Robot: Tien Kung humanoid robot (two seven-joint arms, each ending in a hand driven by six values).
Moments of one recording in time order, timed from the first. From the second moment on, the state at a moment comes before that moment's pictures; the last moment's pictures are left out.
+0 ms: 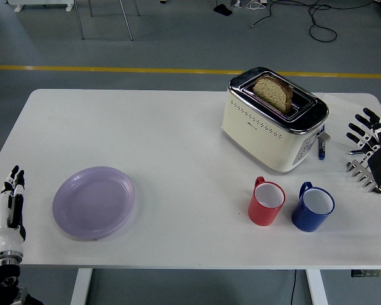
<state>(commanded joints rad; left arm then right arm) 0.06 0.11 -1.39 -1.09 1.07 0.31 -0.47 0.08 -0.20 1.56 1.43 -0.81 -0.03 0.00</state>
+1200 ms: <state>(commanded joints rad) 0.03 0.08 -1.32 -1.01 1.02 0.24 -0.52 0.09 -0.19 1.54 1.43 -0.81 -0.02 -0.01</state>
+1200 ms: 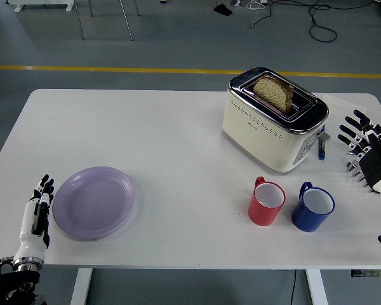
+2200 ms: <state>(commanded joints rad) 0.01 0.06 -1.25 -1.00 0.95 0.20 -0.54 0.08 -0.18 1.55 1.43 -0.82 -0.02 -0.01</state>
